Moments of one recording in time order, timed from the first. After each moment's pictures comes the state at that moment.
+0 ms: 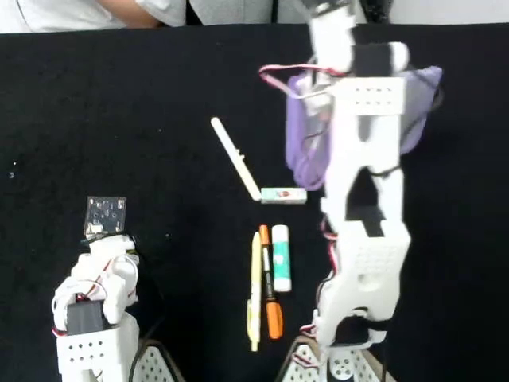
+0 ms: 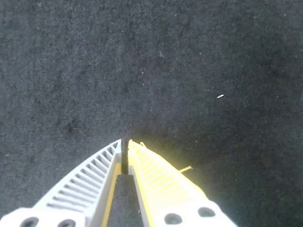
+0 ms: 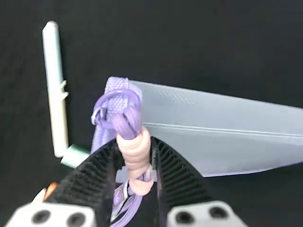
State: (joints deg) left arm -14.0 -104.2 96.0 70.2 -11.7; right arm -2.9 29.8 -53.6 99.4 21.8
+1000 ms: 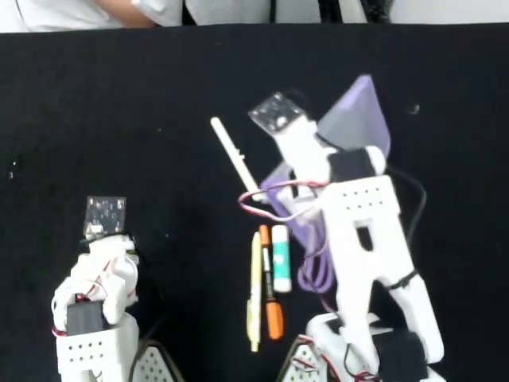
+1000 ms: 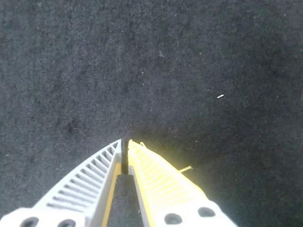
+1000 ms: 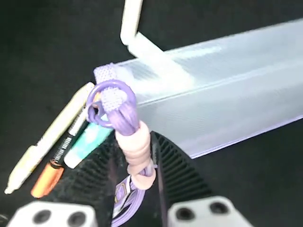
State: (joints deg) left arm -14.0 -104.2 96.0 70.2 -11.7; right arm -9.5 -24.2 27.1 81.9 29.0
